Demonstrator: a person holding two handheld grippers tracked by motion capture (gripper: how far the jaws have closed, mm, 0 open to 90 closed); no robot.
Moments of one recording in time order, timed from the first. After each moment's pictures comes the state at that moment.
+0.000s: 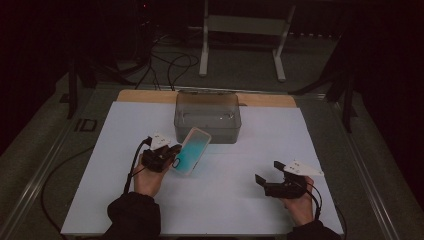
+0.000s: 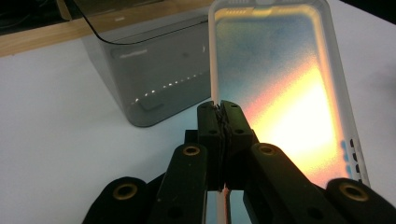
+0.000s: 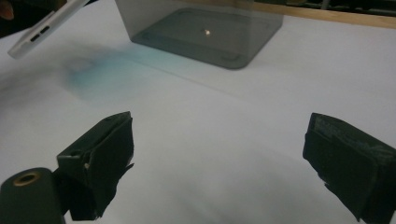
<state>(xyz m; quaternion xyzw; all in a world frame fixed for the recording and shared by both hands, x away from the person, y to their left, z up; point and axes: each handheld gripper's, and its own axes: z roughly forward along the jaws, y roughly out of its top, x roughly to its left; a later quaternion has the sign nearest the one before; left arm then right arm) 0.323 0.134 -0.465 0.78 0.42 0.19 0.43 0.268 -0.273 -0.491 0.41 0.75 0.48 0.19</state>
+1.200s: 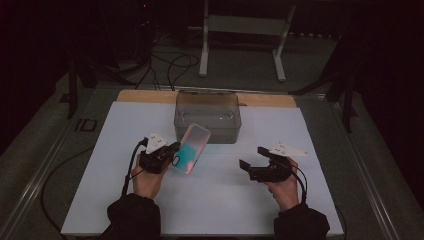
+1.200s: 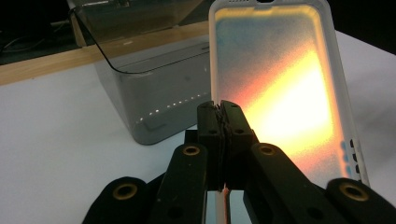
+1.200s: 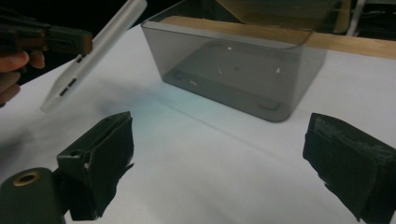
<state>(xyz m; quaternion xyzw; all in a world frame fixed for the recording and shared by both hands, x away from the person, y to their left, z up) 0.313 0.134 -0.455 0.76 0.41 0.22 0.46 0.300 -0.228 -0.458 0.40 0.74 0.51 0.15</state>
